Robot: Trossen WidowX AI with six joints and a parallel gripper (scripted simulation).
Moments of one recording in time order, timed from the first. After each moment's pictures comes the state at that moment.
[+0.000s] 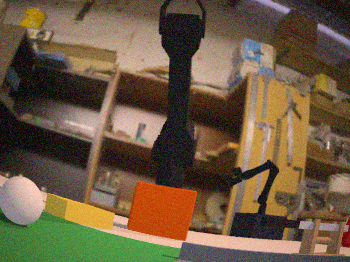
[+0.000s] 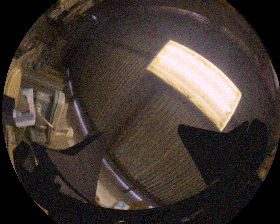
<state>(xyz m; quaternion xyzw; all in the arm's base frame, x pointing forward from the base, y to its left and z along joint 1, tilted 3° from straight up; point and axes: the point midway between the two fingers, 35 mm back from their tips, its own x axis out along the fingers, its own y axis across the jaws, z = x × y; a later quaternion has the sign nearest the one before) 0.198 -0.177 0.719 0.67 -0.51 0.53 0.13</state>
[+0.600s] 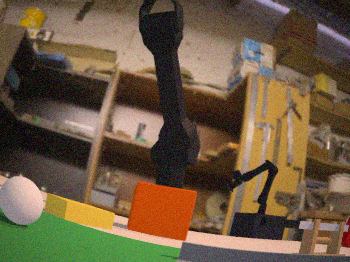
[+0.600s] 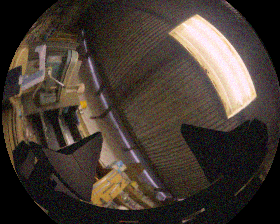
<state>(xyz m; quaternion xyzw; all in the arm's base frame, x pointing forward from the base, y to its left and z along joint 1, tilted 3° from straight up) 0.023 -0.116 0.745 0.48 -0.55 0.65 0.22</state>
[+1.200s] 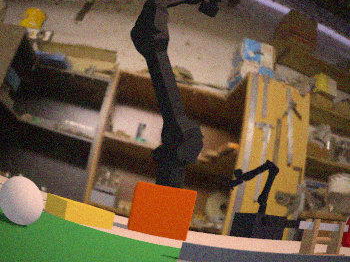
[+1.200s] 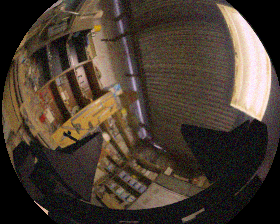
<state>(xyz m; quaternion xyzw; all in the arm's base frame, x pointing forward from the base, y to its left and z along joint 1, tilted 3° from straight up) -0.108 0.111 0.690 0.14 -0.54 0.71 0.42</state>
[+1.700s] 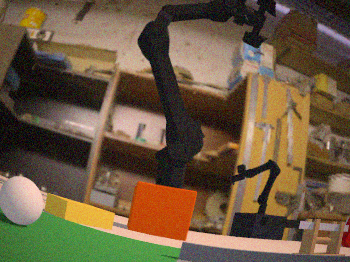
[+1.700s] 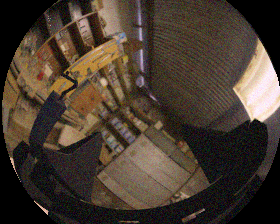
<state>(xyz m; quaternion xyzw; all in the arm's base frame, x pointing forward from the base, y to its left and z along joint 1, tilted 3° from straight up) -0.061 0.272 0.593 -0.10 -0.45 0.70 0.54</state>
